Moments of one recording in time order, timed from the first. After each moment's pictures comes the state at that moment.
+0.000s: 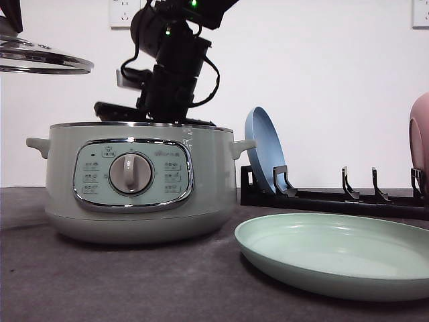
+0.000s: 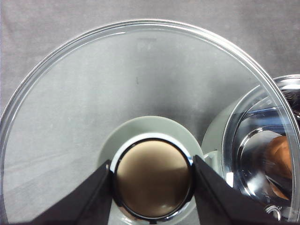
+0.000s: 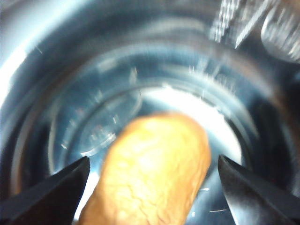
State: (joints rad) left_arx -0.01 1.49 1.76 -1.10 0.00 0.04; right_arx 0.77 2.27 2.05 -0.80 -0.03 0.21
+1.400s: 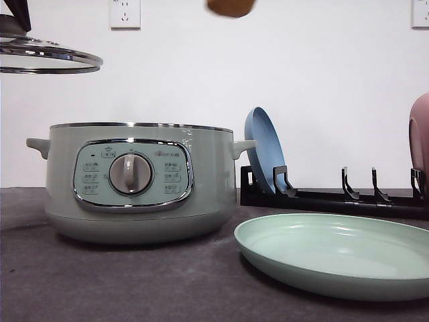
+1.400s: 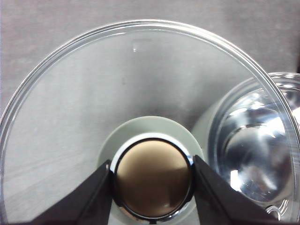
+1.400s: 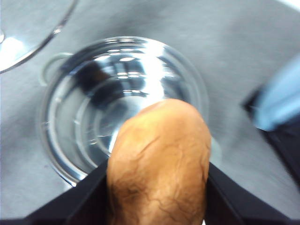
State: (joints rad) left_arx -0.02 1.49 1.76 -1.10 0.05 0.04; right_arx 0.65 1.70 2.02 -1.11 -0.05 0.07
